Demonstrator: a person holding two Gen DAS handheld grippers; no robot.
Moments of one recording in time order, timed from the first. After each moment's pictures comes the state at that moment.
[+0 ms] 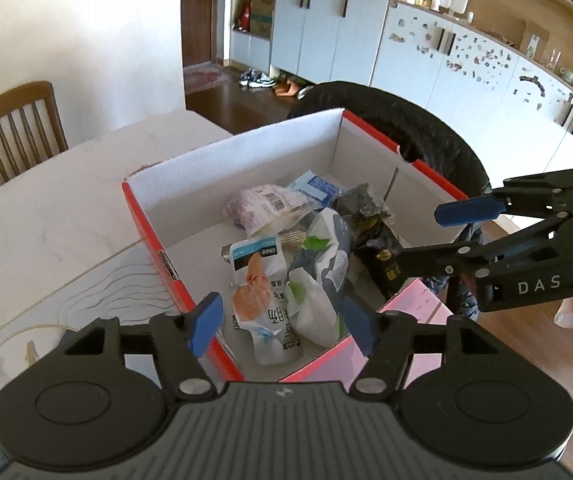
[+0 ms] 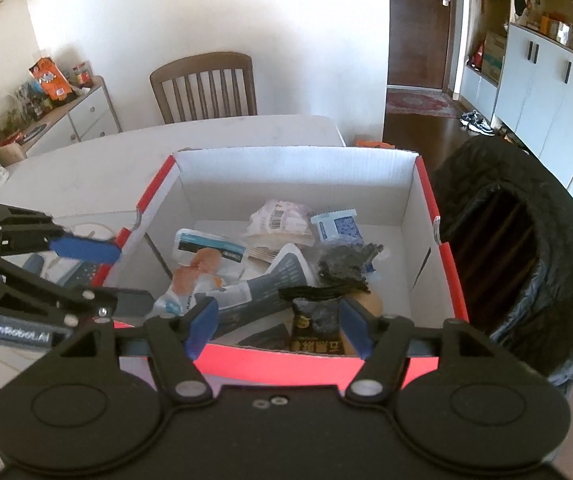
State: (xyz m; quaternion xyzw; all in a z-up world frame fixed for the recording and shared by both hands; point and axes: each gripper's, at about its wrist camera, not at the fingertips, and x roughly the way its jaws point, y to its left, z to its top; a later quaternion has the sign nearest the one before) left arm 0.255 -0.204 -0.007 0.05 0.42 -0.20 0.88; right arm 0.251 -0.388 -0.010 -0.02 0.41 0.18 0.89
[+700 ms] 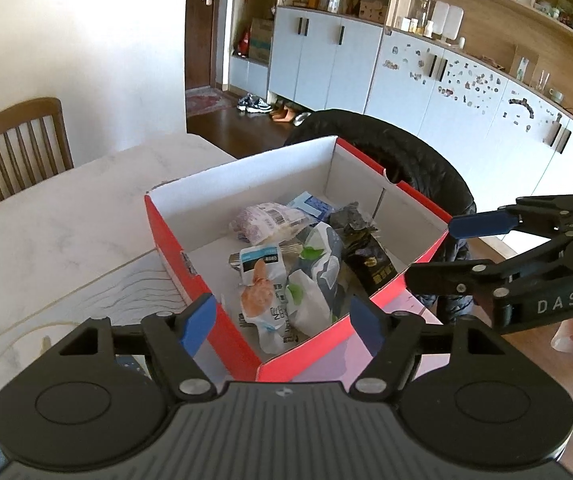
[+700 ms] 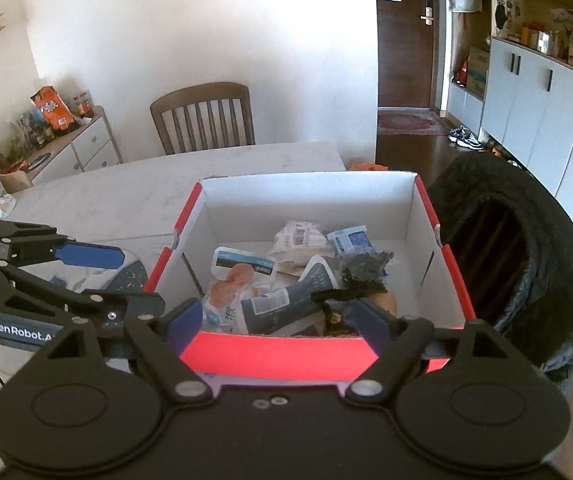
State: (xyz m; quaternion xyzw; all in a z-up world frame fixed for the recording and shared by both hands) left arm 0.223 -0.183 0.014 0.03 0.38 -0.21 0.90; right arm 0.207 -0.372 0.014 0.01 0.37 0.16 0.91
